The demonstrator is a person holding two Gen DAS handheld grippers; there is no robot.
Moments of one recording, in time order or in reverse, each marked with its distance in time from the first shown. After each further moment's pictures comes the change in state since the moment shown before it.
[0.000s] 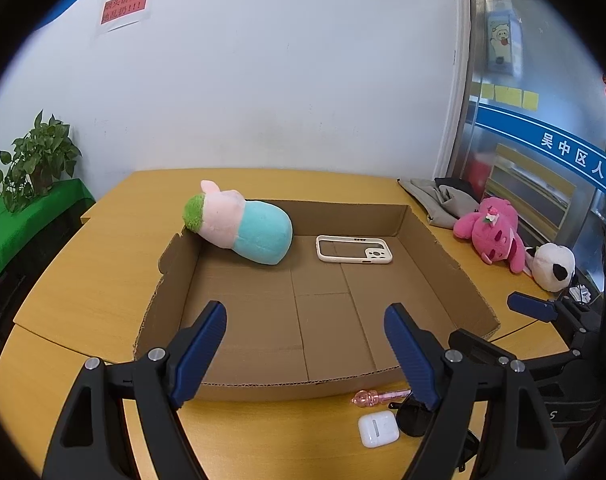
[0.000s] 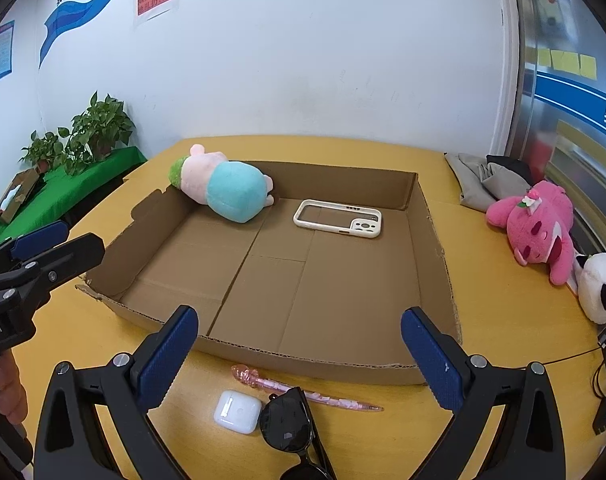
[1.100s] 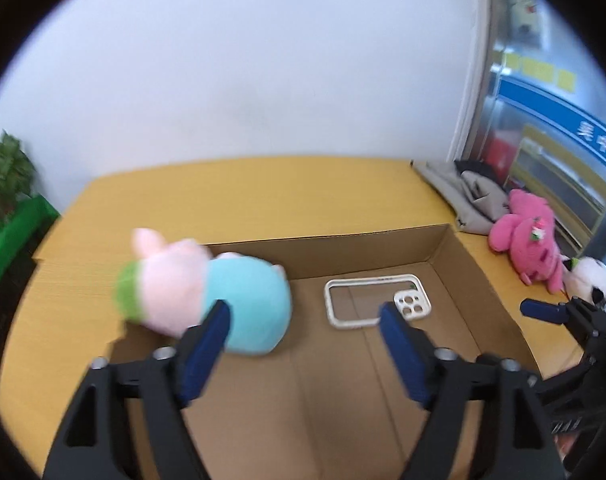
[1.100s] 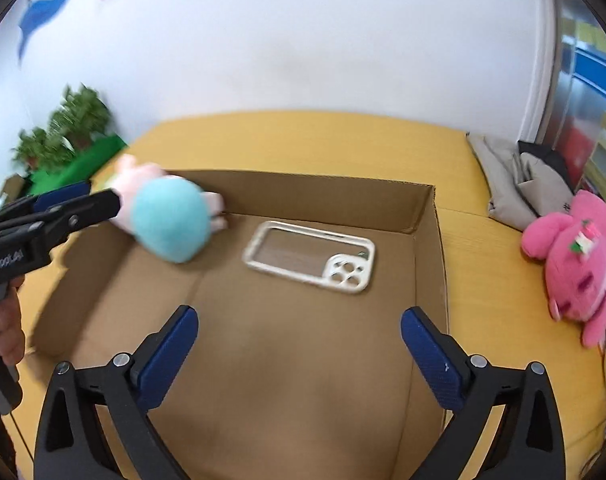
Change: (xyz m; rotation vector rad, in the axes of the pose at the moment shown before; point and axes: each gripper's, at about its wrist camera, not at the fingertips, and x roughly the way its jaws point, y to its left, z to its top) left arm 0.145 0.012 0.097 0.076 0.101 -0.029; right arm 0.110 -0.055 0.086 0.038 0.112 0.072
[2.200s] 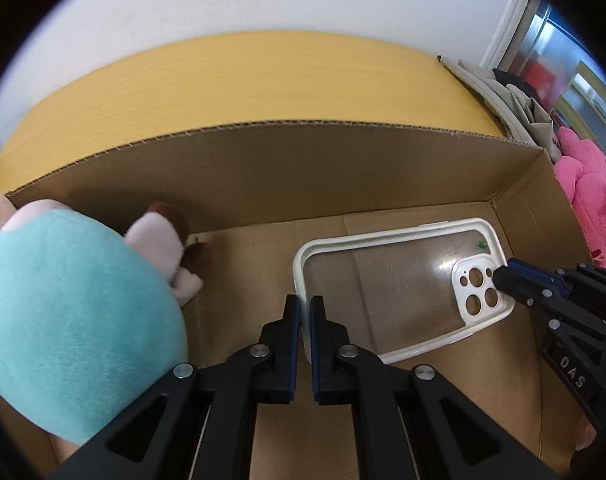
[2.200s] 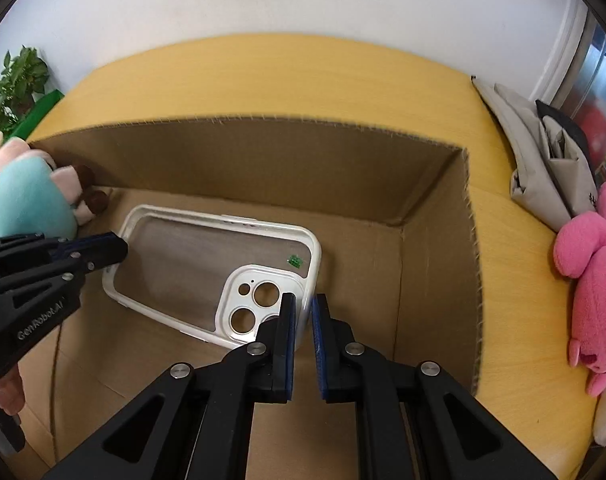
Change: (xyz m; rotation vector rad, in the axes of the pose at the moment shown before) left arm 0.230 -0.035 0.001 -0.038 0.434 -0.036; right arm 0.180 -0.079 0.044 -0.026 0.315 -0.138
